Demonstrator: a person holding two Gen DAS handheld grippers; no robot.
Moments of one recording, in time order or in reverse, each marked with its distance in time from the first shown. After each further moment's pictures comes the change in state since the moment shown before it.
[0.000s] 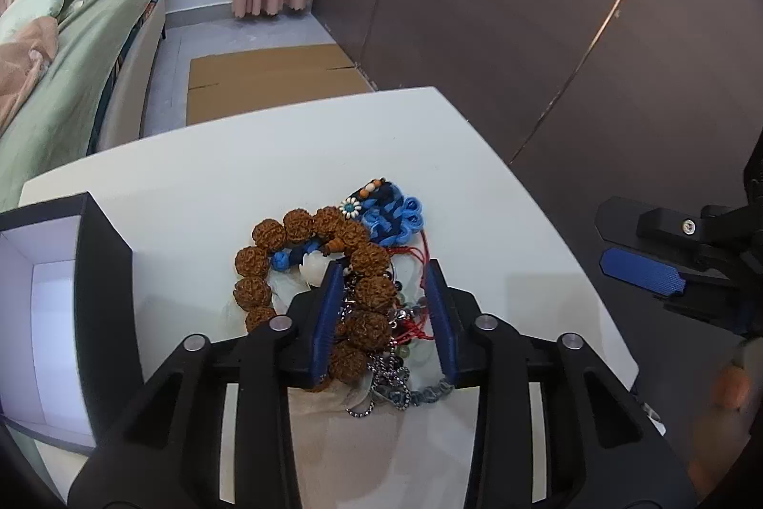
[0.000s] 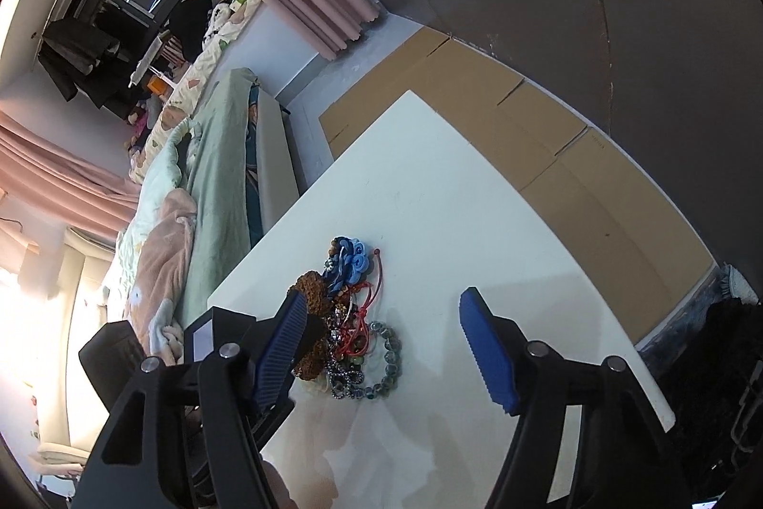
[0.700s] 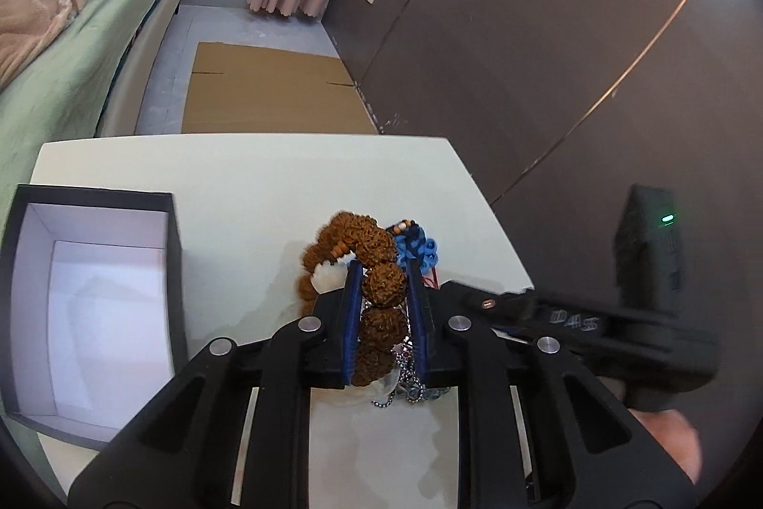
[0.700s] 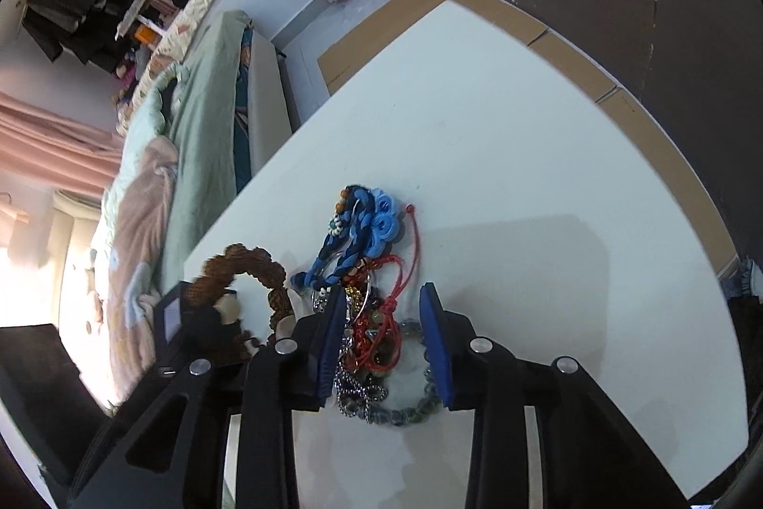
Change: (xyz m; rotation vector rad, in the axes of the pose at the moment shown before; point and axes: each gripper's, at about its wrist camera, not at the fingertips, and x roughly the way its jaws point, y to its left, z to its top) left arm -0.044 0.055 0.013 -0.180 -0.076 -0.128; right arm 0.090 0.033 -0.010 -0.051 0.172 -0.035
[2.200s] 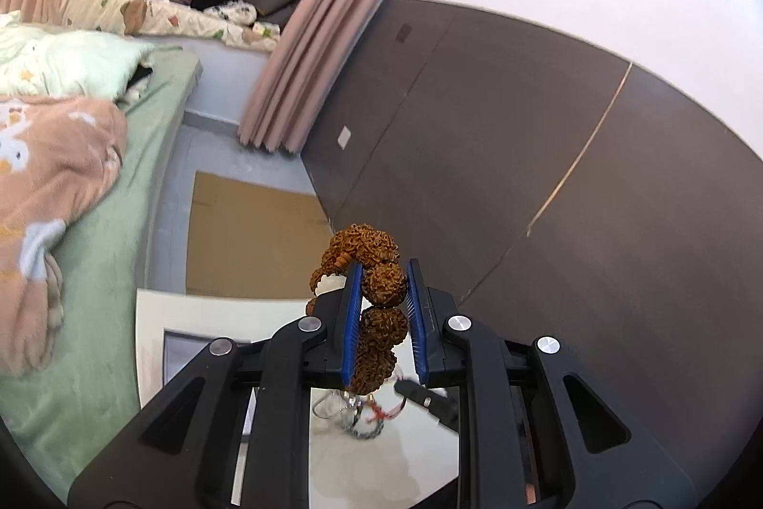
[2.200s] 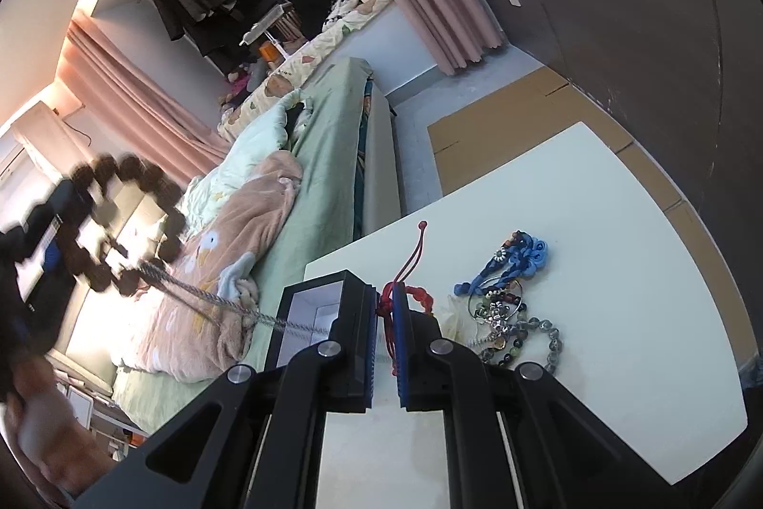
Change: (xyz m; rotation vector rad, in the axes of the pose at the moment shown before) left arm -0.217 -0.031 0.051 0.026 -0.397 -0.074; right arm -0.104 0.067 -0.049 -0.249 -0.247 0.226
